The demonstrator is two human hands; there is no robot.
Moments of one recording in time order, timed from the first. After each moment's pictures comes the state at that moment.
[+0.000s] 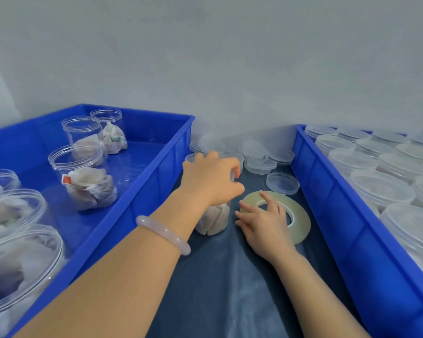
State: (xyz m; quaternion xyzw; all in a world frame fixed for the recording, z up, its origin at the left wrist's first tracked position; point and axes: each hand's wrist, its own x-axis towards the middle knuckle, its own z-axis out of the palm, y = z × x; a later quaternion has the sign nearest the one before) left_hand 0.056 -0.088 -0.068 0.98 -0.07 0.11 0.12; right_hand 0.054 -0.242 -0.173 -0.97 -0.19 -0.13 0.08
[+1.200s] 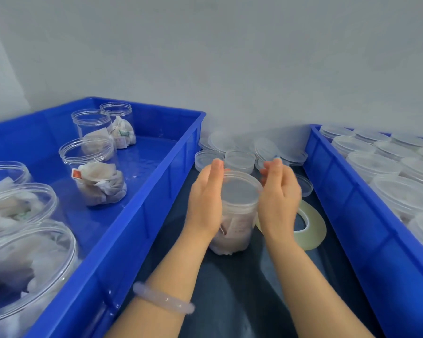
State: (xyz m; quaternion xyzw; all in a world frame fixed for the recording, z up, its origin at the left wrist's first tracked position) left_hand 0.016 -0.082 -0.108 0.66 0.02 0.17 0.73; right_hand 0.042 -0.182 -0.109 -0.68 -0.01 -0.25 0.69
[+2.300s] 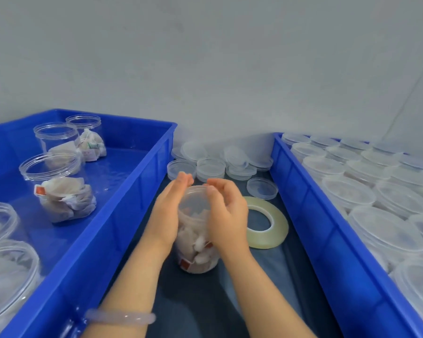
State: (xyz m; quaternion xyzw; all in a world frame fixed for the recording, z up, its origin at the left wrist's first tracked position) left_hand 0.008 -0.070 -0.109 0.63 0.00 0.11 0.77; right_hand 0.014 -0.168 -0.115 -0.71 -0.08 -0.18 0.68
